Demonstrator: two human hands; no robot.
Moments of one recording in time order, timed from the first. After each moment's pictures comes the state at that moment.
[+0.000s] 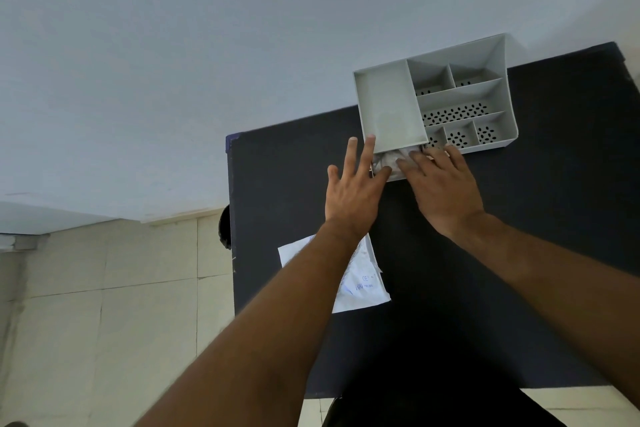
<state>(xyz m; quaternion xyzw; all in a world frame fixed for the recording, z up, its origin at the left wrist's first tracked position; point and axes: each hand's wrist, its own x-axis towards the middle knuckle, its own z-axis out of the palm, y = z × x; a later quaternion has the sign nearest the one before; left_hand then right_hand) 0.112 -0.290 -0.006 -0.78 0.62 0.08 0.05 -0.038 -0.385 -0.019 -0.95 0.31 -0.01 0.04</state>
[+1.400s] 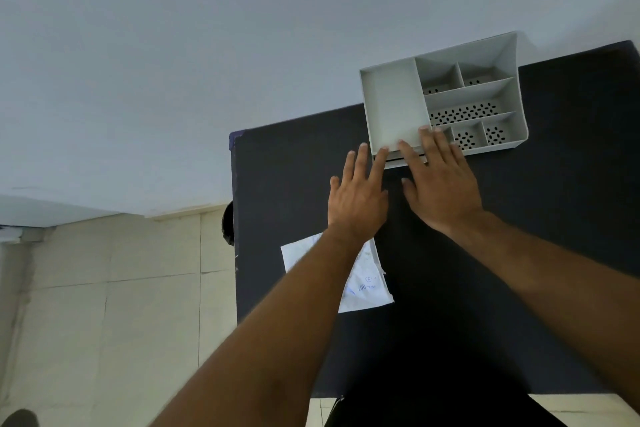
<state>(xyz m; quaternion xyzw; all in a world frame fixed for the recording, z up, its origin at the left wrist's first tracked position) 0.111 -0.289 -0.016 -0.83 0.54 0.17 -0.03 -0.021 -0.386 -0.017 -0.92 0.37 -0.01 0.12</state>
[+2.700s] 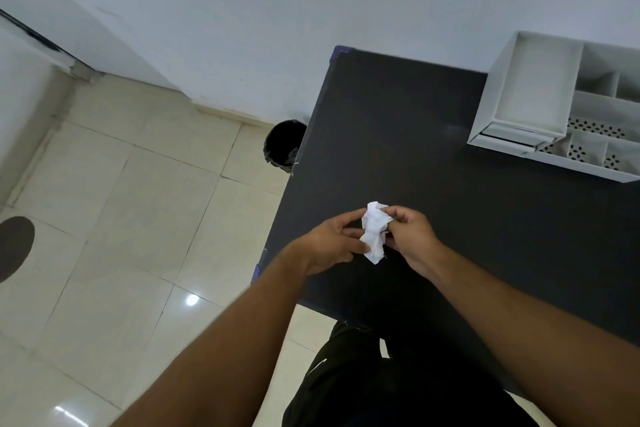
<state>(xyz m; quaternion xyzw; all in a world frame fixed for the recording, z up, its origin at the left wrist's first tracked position) 0.125 -0.047 -0.039 -0.63 0.02 0.64 -0.44 0.028 -0.196 -0.049 -0.49 0.47 0.09 0.73</state>
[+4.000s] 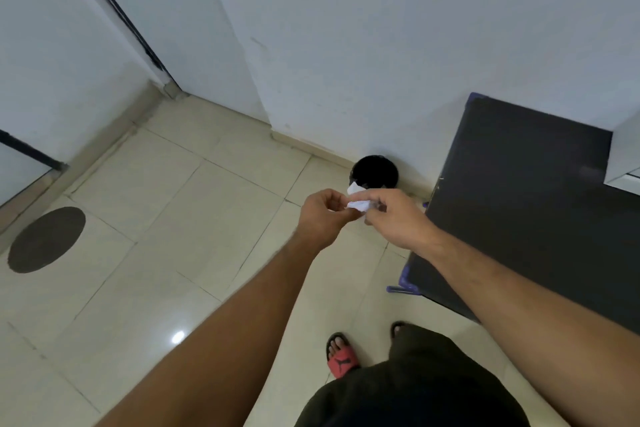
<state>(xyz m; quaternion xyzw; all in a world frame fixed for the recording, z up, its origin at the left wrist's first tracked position) 0.245 0.253 0.054 -0.81 0.01 0.28 -0.52 0.180 0.104 0.063 -0.82 0.15 0.08 0.54</state>
